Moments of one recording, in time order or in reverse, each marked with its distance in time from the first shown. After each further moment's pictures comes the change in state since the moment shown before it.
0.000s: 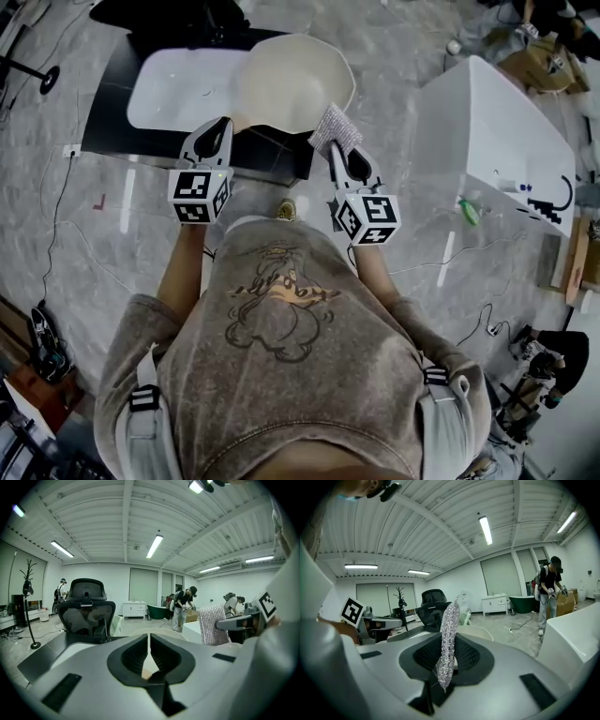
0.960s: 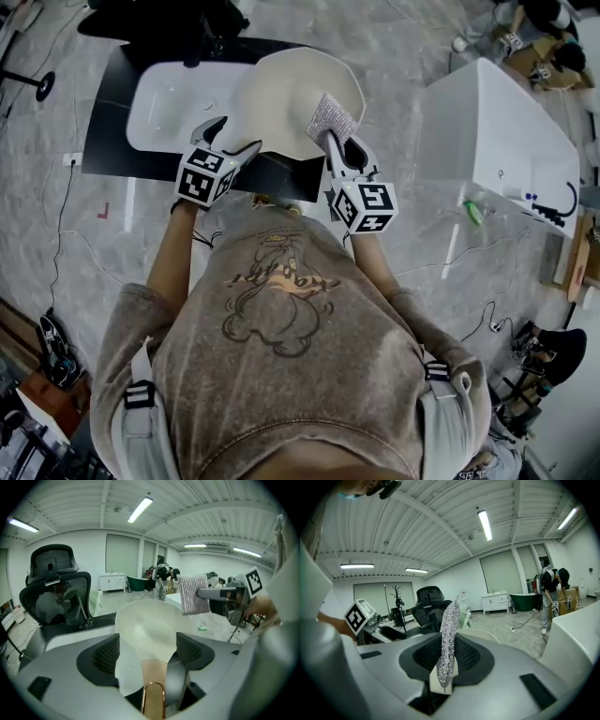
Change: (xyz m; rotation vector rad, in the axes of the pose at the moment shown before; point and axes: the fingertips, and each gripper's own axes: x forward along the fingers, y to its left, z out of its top) left arm 0.084 0.023 -0.057 0.092 0.401 -0.279; right arm 0.094 -0.014 0.013 0.018 0.019 -0.004
